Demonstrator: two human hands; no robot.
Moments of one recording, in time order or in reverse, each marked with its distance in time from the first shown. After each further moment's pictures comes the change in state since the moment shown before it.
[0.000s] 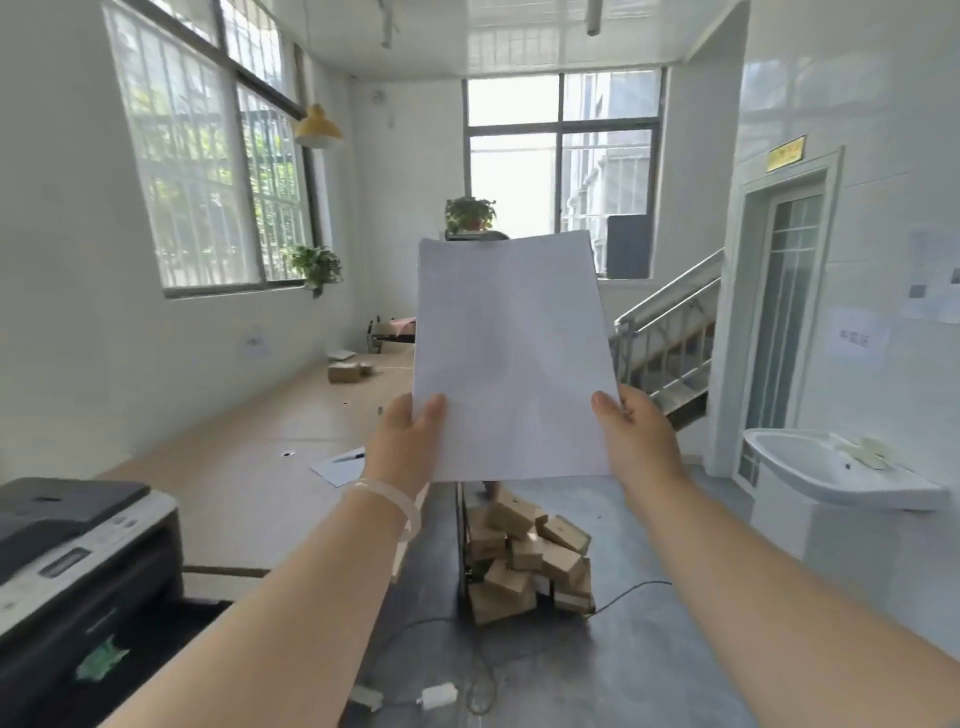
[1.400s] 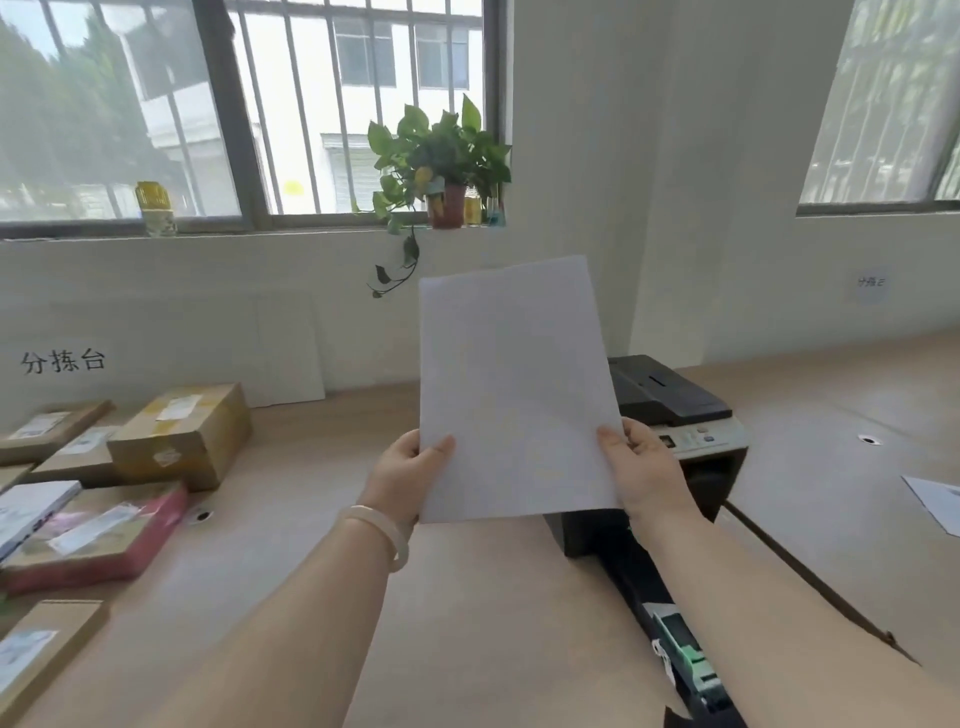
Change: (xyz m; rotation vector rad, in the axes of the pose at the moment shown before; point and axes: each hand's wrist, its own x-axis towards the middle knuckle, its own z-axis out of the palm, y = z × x) left_hand -0.149 -0.110 -0.447 -0.015 0.978 -0.355; right_hand -0.229 -0.030 0.506 0.537 -1.332 0.176
